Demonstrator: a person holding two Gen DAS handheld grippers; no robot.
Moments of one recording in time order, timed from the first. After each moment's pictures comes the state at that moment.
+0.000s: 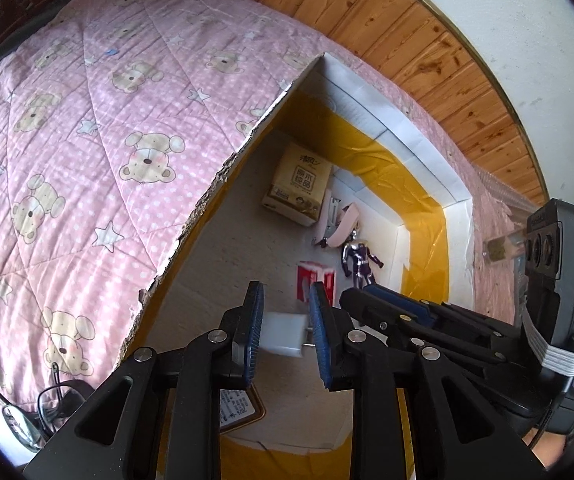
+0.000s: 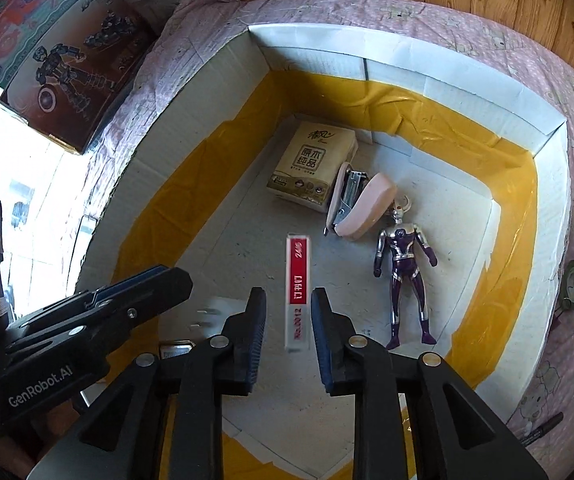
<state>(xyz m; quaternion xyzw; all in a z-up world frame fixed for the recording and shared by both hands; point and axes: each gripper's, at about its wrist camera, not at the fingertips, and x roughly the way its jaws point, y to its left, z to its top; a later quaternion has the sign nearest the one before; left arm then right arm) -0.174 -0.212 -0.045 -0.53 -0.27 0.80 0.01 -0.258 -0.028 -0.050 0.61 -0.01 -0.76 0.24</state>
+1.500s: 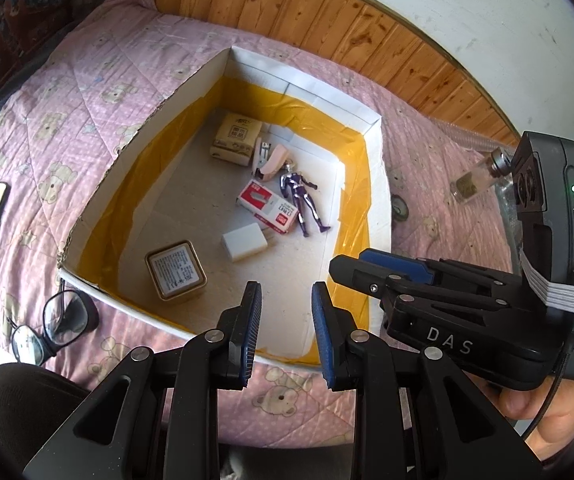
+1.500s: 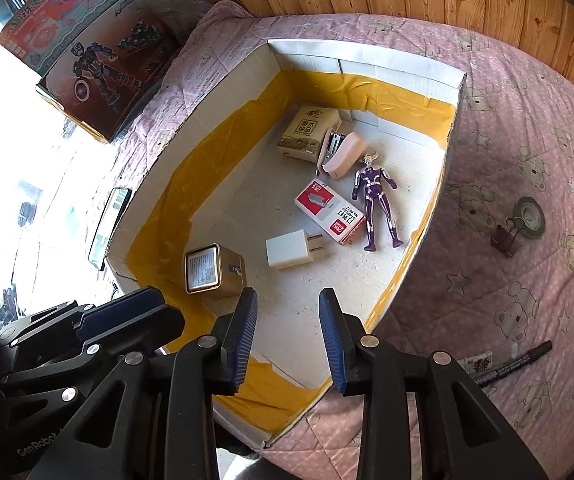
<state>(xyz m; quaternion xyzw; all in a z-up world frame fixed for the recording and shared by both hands) -0.074 -0.132 0.012 -0.52 -0.19 0.83 0.04 -0.171 0.032 0.004 0.58 -0.01 -0.78 0.26</state>
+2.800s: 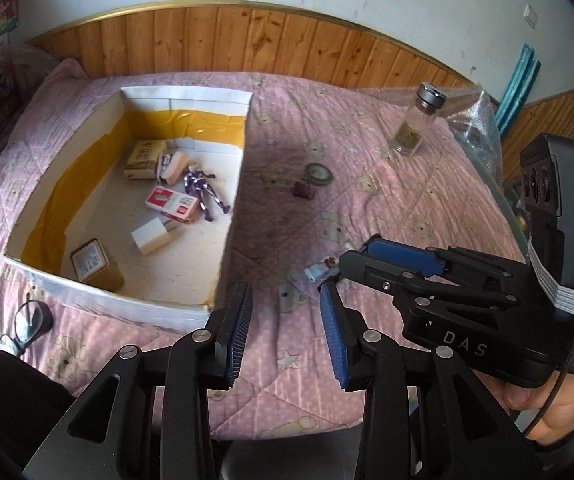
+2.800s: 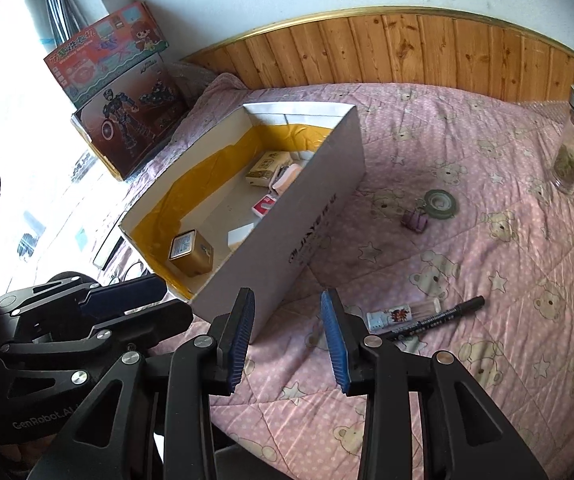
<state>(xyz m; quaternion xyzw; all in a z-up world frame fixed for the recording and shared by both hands) -0.017 0.007 0.024 -0.47 -0.07 0.88 0.10 -0.079 0.168 0.012 0.45 -0.05 -0.85 0.25</state>
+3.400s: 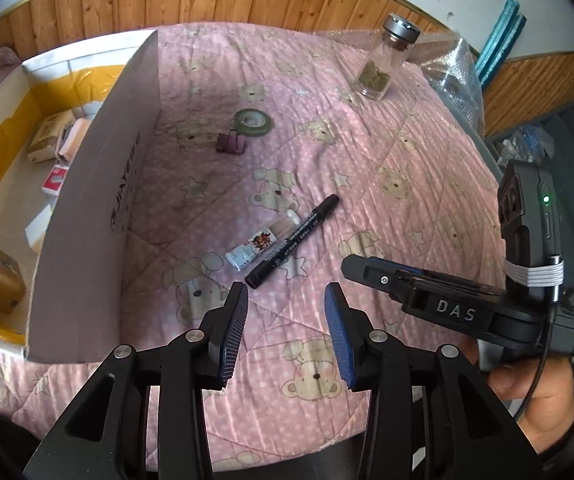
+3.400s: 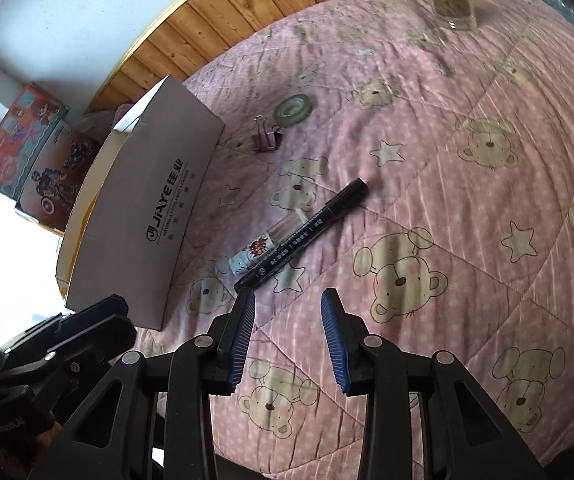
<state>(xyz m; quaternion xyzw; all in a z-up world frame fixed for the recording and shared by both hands) -0.069 0.084 -0.043 -0.52 -0.05 0.84 0.16 -0.098 0.287 -0.086 0.53 -0.23 -0.80 0.15</state>
